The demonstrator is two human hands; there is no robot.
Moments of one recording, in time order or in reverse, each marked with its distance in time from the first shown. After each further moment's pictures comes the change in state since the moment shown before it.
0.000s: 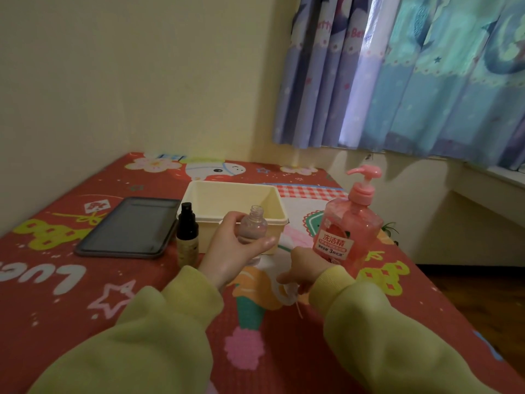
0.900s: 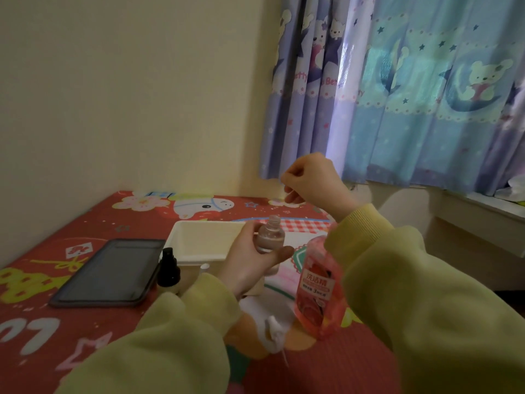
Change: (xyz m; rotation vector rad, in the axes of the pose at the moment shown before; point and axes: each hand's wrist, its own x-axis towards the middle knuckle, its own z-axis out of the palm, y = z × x) left_hand 0.037 0.041 0.041 -0.096 -0.101 0.063; right_hand -0.037 -0.044 -0.170 0.338 0.768 -0.392
